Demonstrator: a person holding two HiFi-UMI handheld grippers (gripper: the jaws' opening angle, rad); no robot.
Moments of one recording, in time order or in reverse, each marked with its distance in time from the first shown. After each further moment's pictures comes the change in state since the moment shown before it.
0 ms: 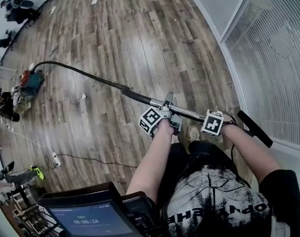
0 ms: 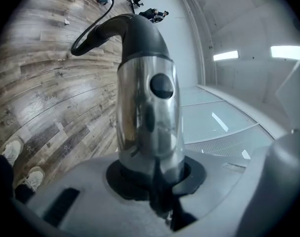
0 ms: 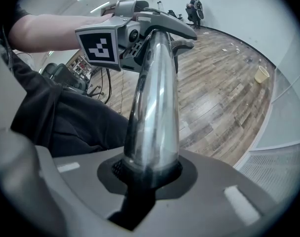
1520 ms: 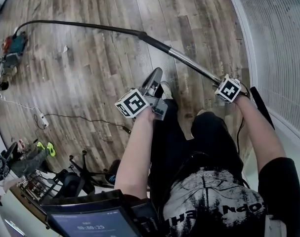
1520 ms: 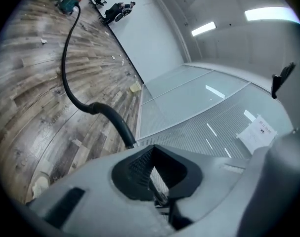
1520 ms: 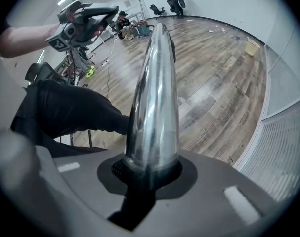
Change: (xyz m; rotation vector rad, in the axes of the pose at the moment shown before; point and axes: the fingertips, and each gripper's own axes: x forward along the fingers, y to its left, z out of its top) left arm -0.037 0.132 -0.050 0.308 0.131 0.073; right arm 0.176 -0.073 -0.155 0.164 0.033 0.033
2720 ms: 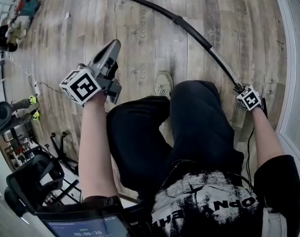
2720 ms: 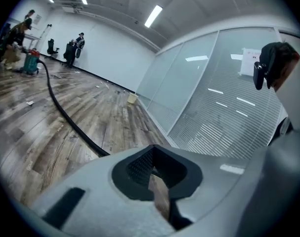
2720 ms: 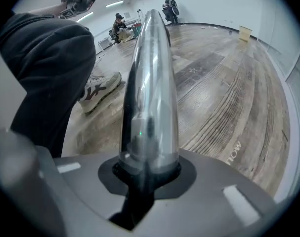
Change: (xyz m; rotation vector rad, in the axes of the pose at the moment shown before) left arm -0.018 0.210 -0.034 0.598 -0.046 0.164; right arm 0.405 -0.122 -0.187 0.019 -0.173 -0.008
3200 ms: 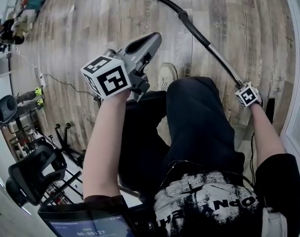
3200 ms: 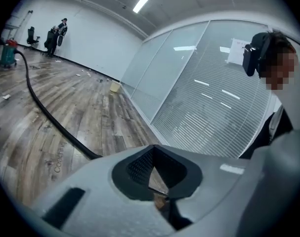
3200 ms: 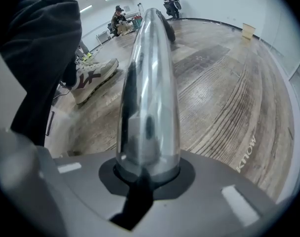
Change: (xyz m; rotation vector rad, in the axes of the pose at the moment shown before) left arm 0.061 -0.097 -0.066 0.052 0.135 -0.160; right arm 0.048 0.006 -0.021 -0.009 0.054 -0.035
